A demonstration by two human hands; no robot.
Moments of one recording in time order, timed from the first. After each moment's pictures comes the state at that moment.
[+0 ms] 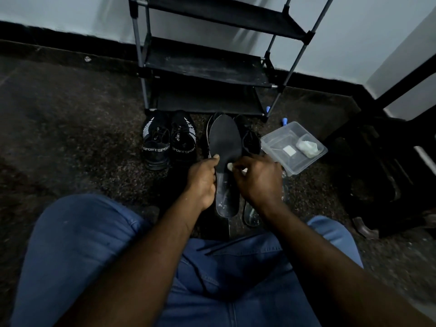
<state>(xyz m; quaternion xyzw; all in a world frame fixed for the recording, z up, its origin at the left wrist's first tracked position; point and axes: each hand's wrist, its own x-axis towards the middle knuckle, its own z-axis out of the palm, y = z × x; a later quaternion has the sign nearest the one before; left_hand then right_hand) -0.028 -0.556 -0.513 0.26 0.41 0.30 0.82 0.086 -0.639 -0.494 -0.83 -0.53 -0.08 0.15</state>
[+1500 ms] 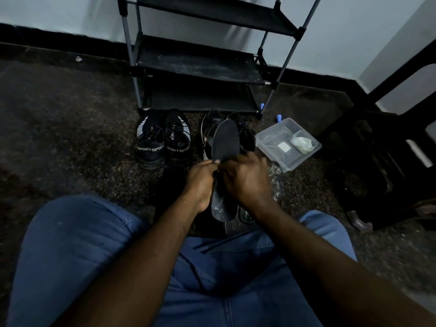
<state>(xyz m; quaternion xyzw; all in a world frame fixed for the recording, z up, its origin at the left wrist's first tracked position) -0.026 -0.569 -0.522 0.37 0.38 0.27 0.80 0.078 -0.642 -0.501 -0.78 -0.60 -0.10 0.13</state>
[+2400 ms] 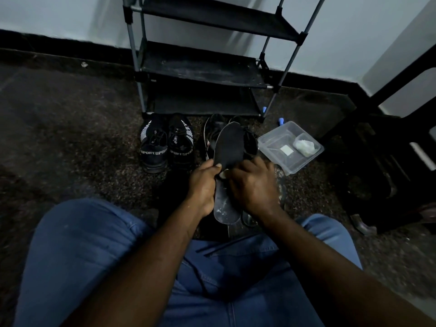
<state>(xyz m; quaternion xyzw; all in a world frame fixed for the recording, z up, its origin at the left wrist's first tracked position) -0.025 -0.567 -0.525 0.31 0.37 0.31 0.82 0.084 -0.654 -0.504 -0.75 -0.63 -0.15 0.15</state>
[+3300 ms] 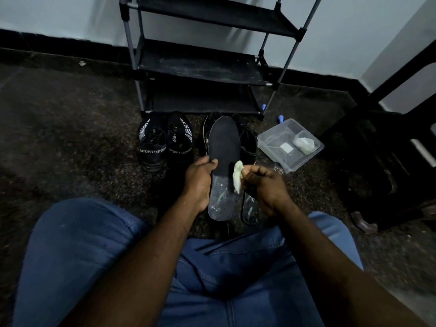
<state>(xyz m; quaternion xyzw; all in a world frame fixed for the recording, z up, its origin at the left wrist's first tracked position) -0.025 -0.557 -0.531 0.34 0.39 0.32 0.80 0.105 -0.658 -0.511 -0.63 -0.15 0.44 0.62</state>
